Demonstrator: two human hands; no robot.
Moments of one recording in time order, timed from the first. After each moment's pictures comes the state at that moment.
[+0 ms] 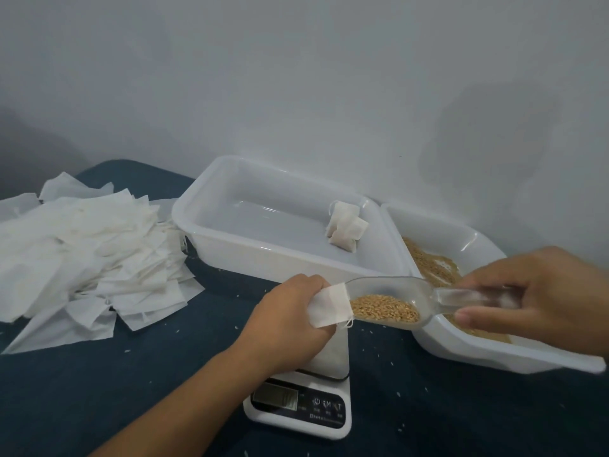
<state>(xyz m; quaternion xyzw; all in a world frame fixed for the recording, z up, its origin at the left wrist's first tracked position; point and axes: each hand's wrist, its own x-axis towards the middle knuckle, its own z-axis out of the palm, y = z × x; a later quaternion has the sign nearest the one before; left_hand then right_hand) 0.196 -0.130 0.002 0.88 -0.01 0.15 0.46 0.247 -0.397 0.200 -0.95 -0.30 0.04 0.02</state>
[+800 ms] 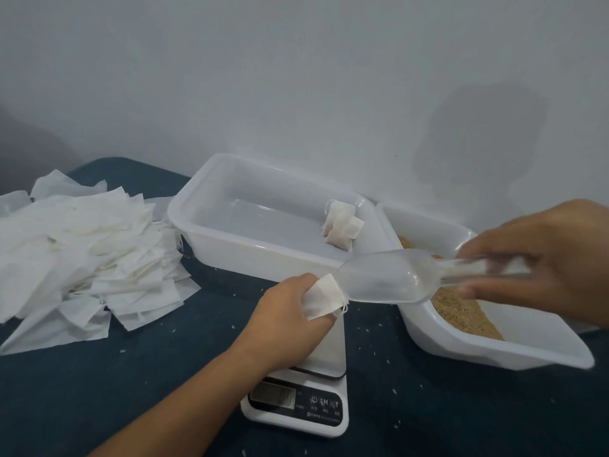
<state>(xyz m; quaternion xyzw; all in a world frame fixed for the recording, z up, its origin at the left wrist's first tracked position) 0.195 -0.133 0.003 0.83 0.04 0.13 0.54 0.246 -0.378 0.235 -0.91 -0.38 -0.11 -0.09</state>
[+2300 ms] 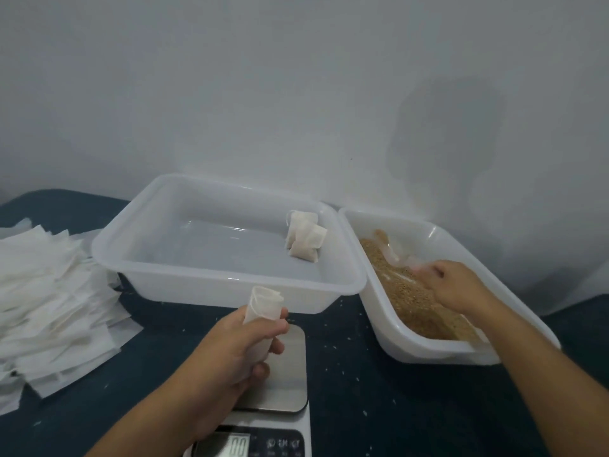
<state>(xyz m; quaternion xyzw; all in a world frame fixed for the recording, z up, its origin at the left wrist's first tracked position) 0.189 -0.140 0.025 0.51 0.10 -0.05 0.85 0.416 -0.462 0.067 -0.98 -0.02 -0.04 0.21</state>
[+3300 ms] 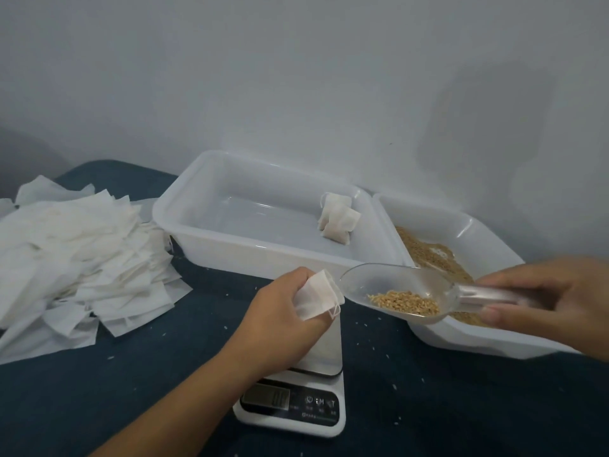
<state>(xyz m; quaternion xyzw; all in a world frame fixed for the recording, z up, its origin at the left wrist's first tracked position) 0.193 -0.137 0.005 0.80 0.00 0.13 0.58 0.240 -0.432 0.189 -0.96 -0.24 0.04 0.12</state>
